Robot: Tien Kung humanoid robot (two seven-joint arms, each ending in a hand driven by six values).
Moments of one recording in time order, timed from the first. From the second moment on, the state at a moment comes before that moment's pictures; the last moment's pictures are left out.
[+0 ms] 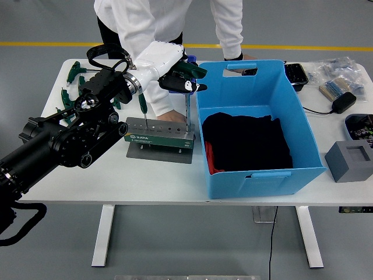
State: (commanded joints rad) left arm -0.95 0.12 -0.70 -0.88 1.95 0.20 -0.05; right arm 0.15 -0.15 0.36 0.18 -0.21 -0.18 -0.06
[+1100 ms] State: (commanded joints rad) left arm -1.05 0.18 -0.76 -1.08 1.92 0.15 -0.05; right arm 0.13 -0.15 0.40 0.18 -0.25 -0.18 -0.07
